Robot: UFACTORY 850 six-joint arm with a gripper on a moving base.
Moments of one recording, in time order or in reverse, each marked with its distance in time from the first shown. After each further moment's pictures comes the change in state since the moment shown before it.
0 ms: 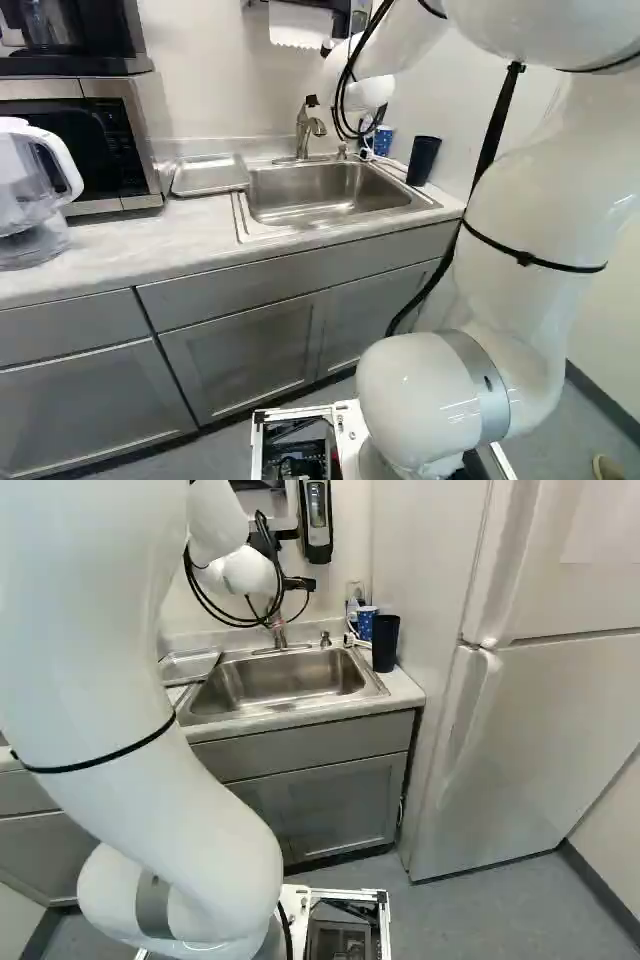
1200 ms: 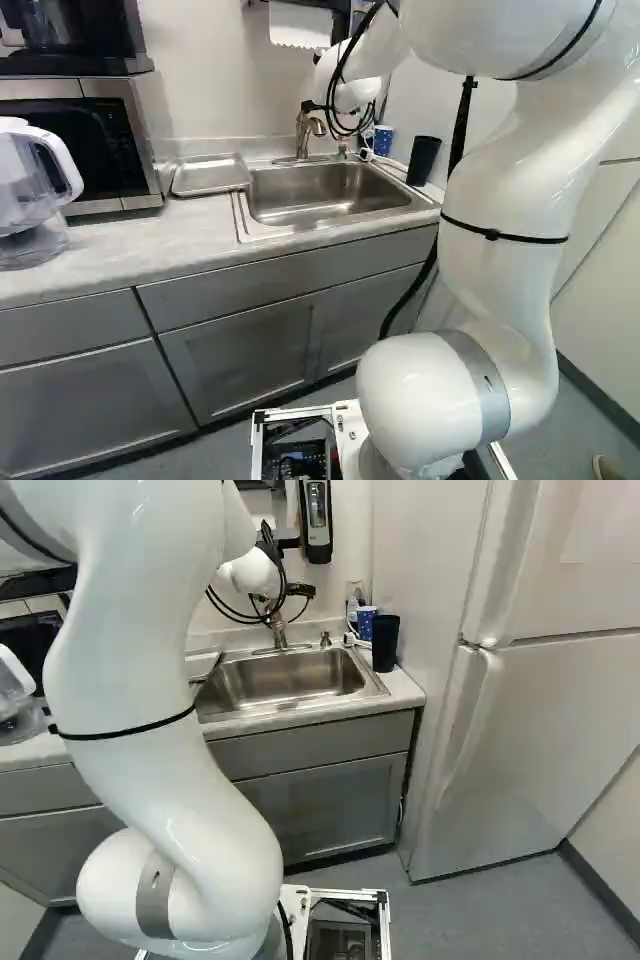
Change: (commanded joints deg) arm 0.6 -6.9 -7.5 0.0 -4.7 0.0
